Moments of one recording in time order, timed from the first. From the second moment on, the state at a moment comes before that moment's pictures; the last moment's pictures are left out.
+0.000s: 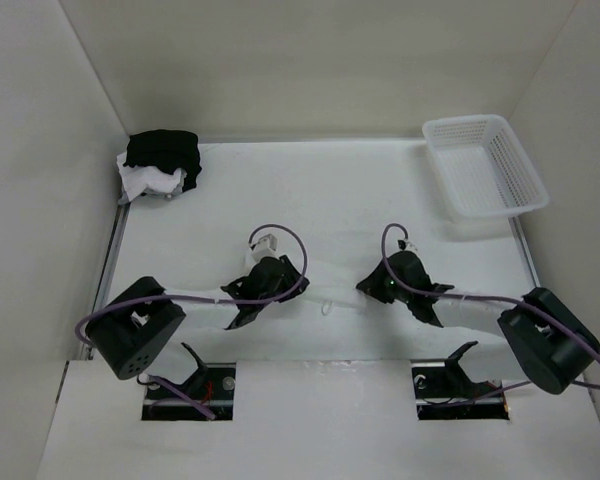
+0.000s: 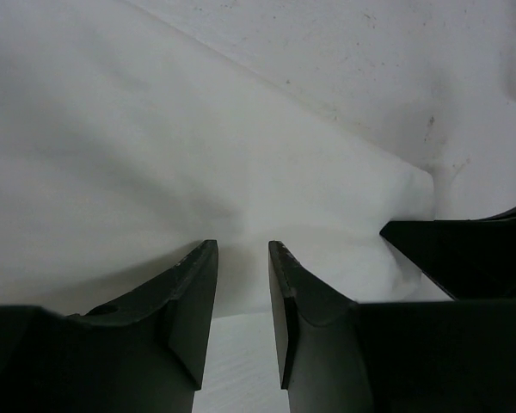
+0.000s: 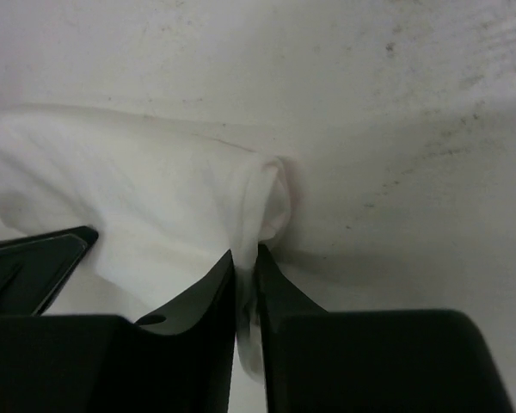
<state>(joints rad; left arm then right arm) -0.81 1.43 0.41 0.42 -0.19 -1.03 0.60 1.32 0.35 0.27 0.02 1.00</state>
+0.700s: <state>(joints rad) -0.63 0.90 0.37 0.23 -0.17 -1.02 0.82 1.04 0.70 -0.27 0.21 0.98</state>
